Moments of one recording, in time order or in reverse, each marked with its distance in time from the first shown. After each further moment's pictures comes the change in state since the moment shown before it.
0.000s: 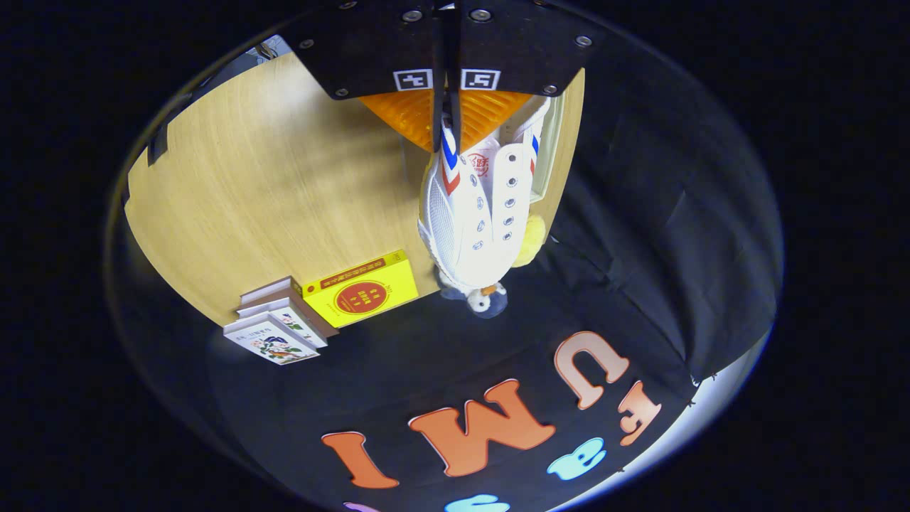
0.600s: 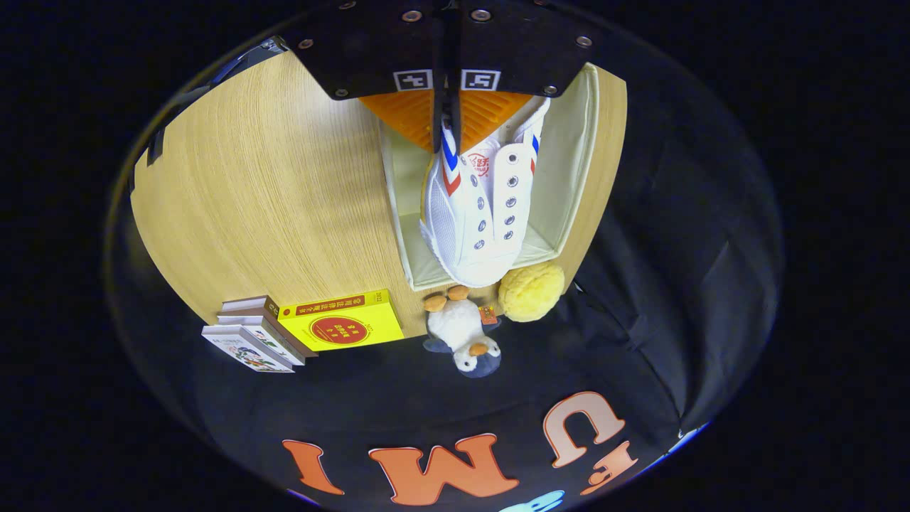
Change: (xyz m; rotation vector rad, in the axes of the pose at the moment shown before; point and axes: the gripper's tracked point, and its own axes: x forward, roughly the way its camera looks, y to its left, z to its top) arm 0.070 0.009 -0.064 -0.123 0.114 -0.162
